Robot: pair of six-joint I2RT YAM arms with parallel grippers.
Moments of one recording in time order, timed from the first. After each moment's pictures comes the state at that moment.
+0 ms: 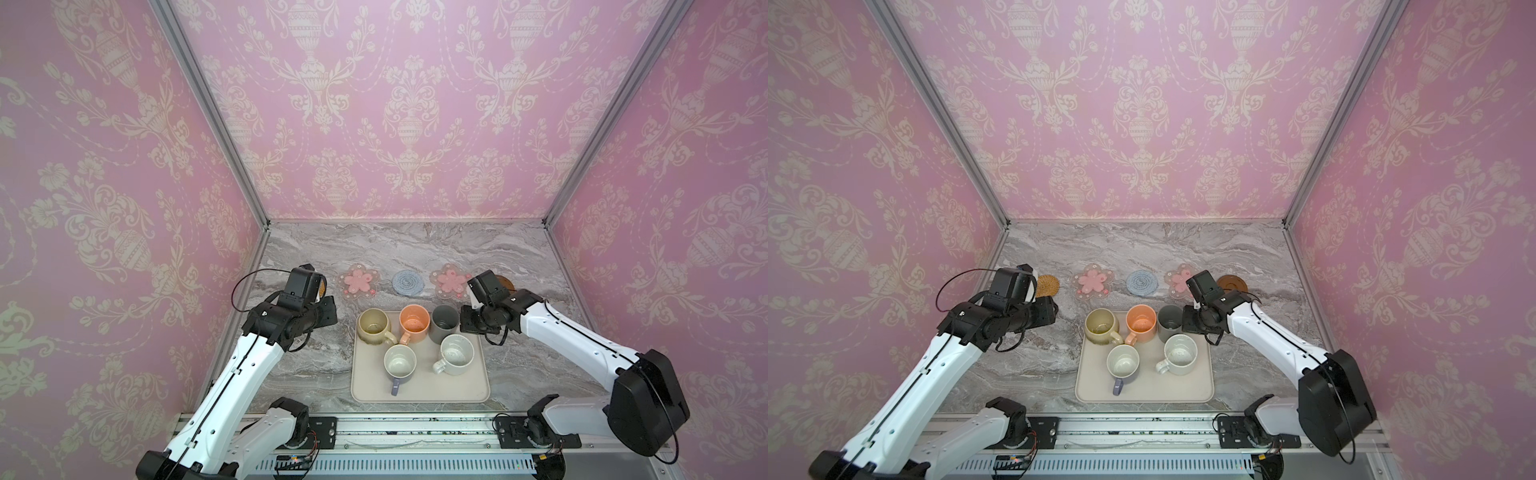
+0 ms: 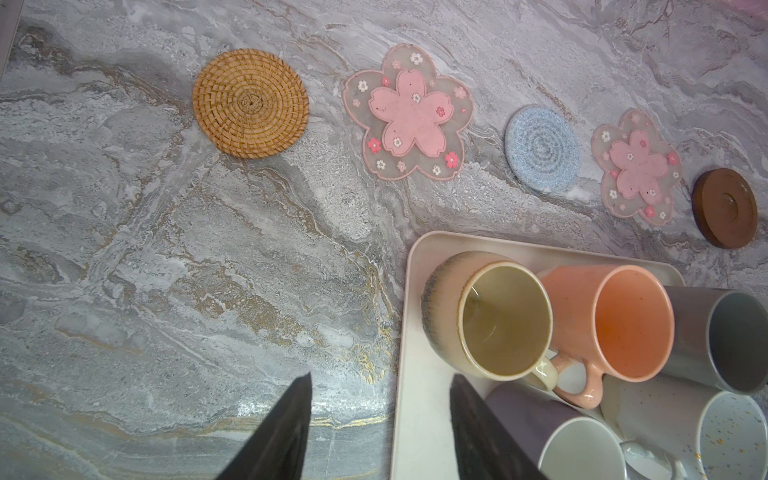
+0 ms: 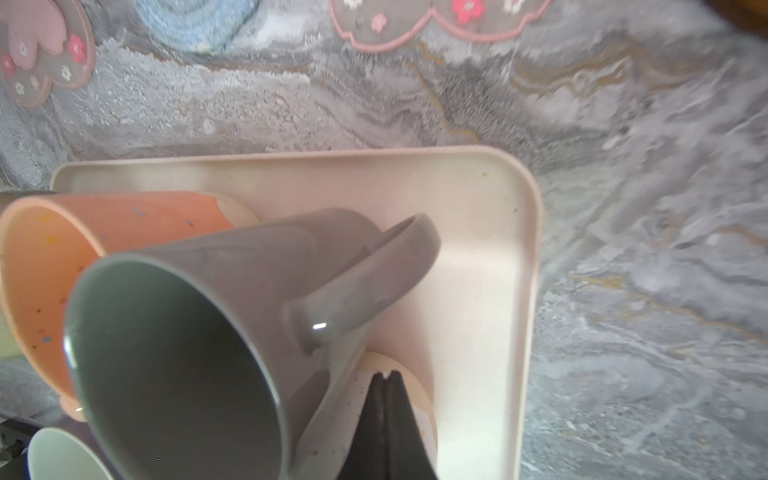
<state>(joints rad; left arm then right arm) -0.31 0.98 1.01 -1.00 -0.05 -0.48 0.46 1.32 0.94 -0.77 -0.05 0.55</state>
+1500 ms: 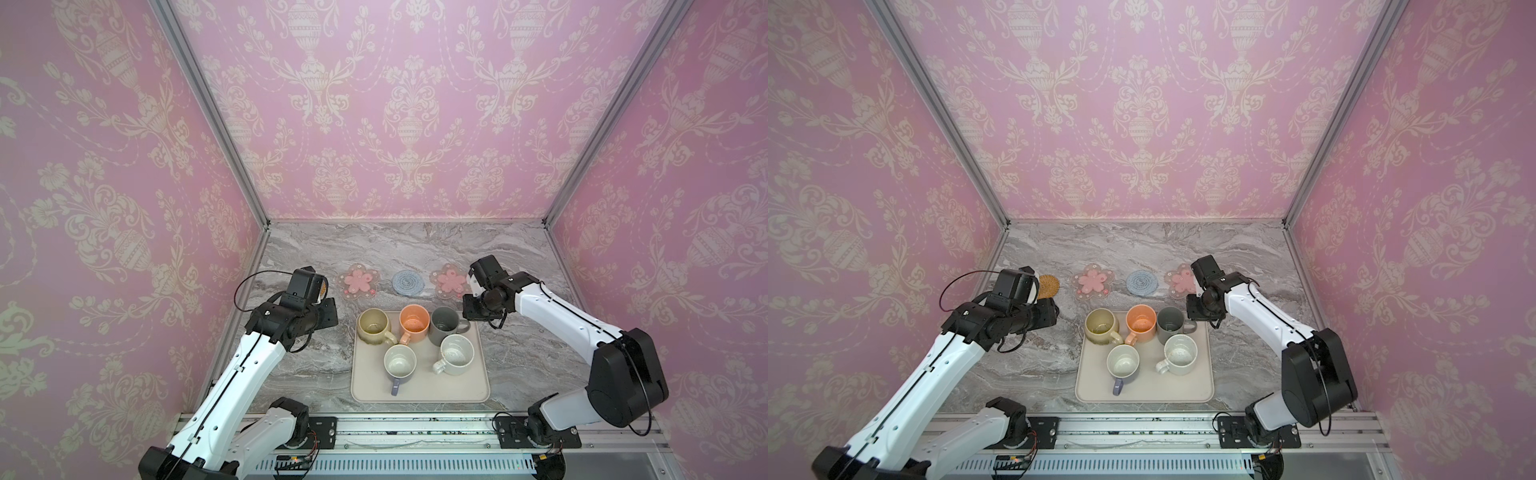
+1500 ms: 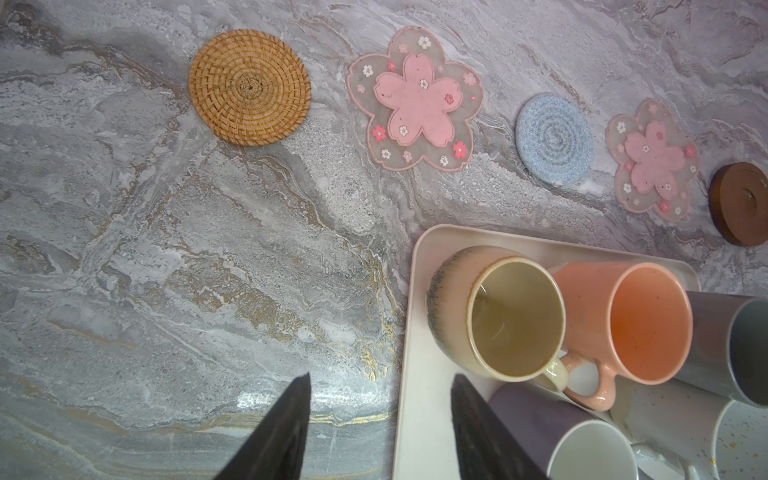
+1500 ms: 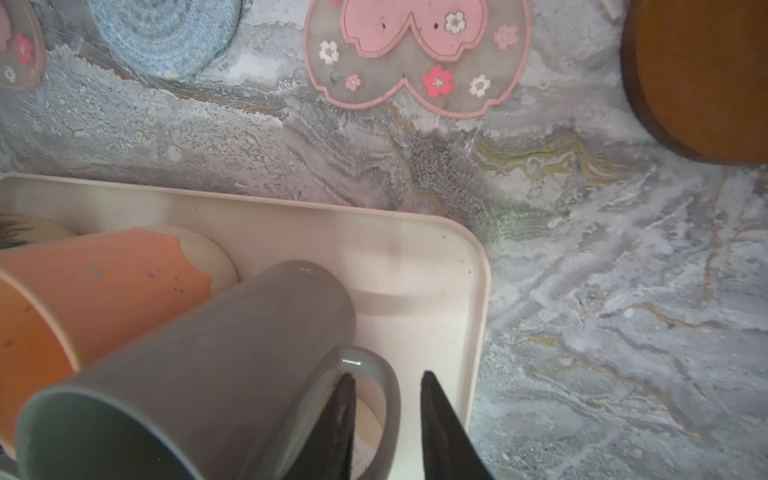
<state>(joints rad) -0.31 0.98 0.98 -0.99 -0.05 -0.49 0.38 1.45 1.05 -0.83 -0.08 0.36</state>
